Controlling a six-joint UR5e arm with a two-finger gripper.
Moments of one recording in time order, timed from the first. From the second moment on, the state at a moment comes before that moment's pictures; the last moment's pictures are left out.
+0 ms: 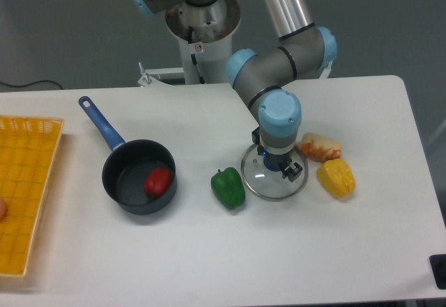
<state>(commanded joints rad) 2.58 -1.99 -1.80 -0.98 1.68 1.40</state>
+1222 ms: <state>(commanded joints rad) 2.56 -1.97 -1.72 -1.10 1.67 1.37</state>
